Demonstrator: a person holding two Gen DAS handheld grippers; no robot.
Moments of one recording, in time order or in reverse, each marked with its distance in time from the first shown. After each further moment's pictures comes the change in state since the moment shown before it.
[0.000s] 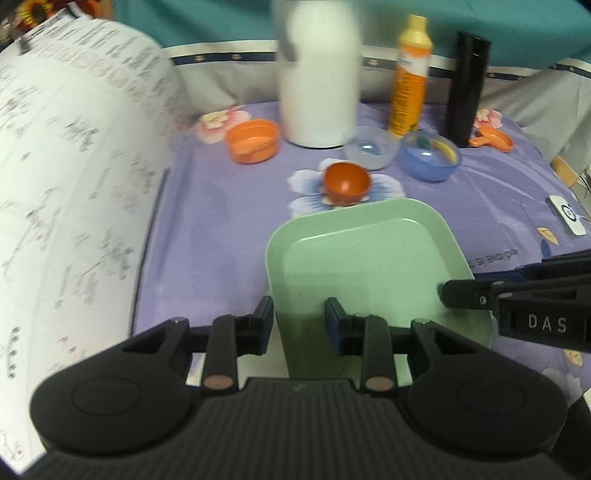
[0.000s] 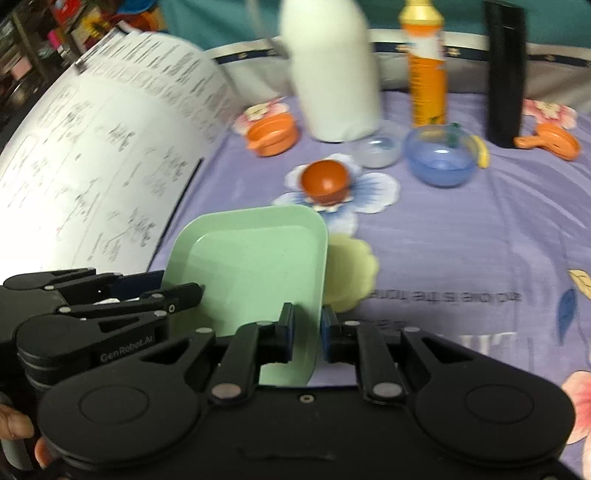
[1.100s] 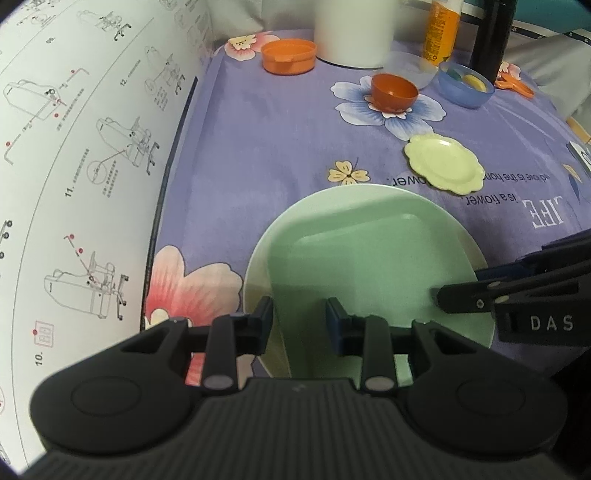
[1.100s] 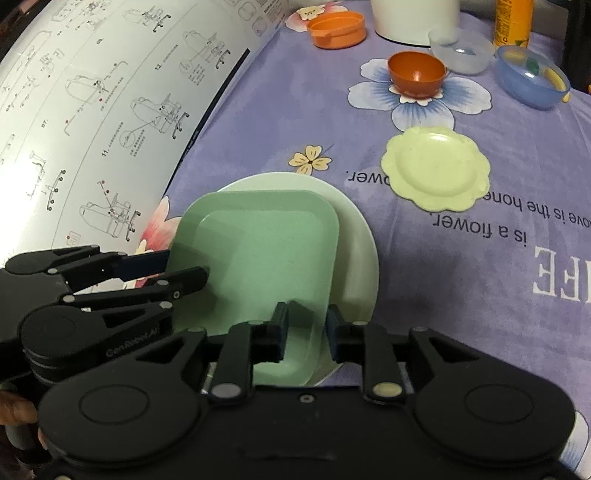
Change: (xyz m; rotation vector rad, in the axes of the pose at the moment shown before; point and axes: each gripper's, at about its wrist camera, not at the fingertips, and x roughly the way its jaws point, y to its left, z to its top) left arm 0.032 0.059 -0.072 -0.011 0.138 -0.026; right arm 0.064 0.060 -0.047 -0.056 0.225 0.017
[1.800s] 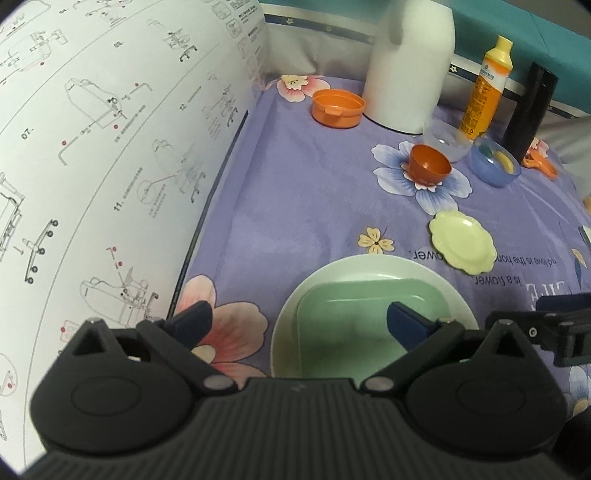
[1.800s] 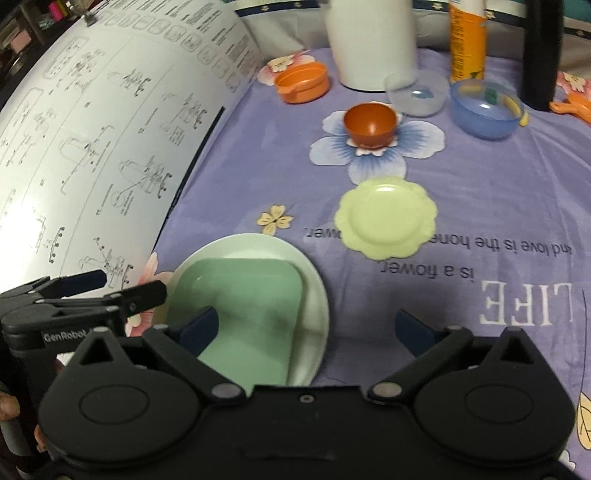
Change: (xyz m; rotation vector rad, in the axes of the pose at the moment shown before) left arm -0.024 0.021 0.019 -0.190 -0.111 0.028; right arm -0.037 -0.039 0.010 0.094 -0.135 -0.019
